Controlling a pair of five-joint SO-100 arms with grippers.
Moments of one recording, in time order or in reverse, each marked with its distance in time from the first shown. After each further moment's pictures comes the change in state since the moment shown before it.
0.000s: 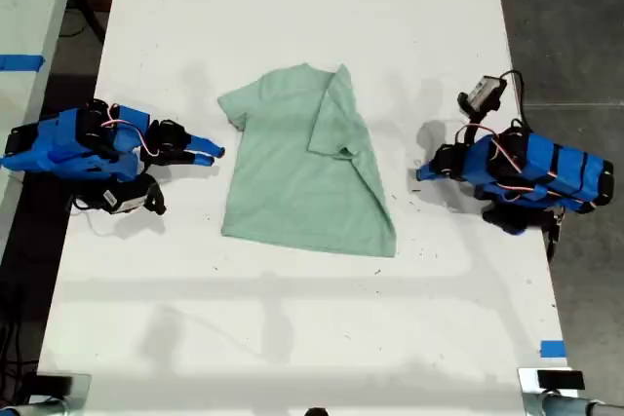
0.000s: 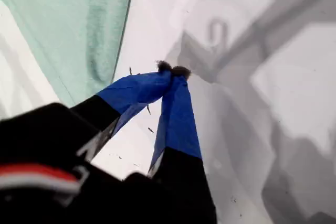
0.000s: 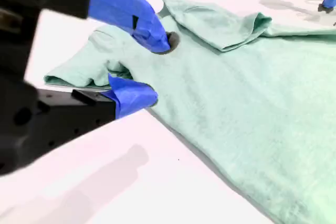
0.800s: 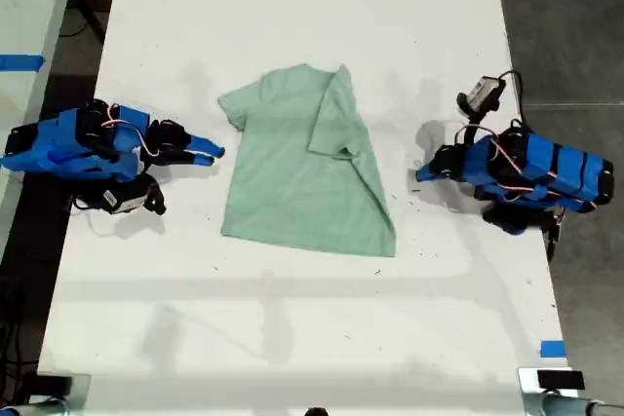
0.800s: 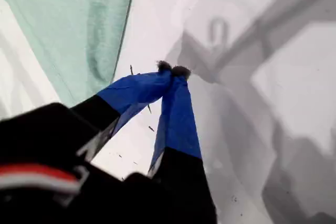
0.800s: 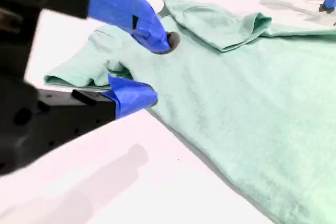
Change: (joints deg) arm 0 0.0 0.0 0.0 0.0 0.0; arm 1 -0.6 0.0 0.1 0.0 0.0
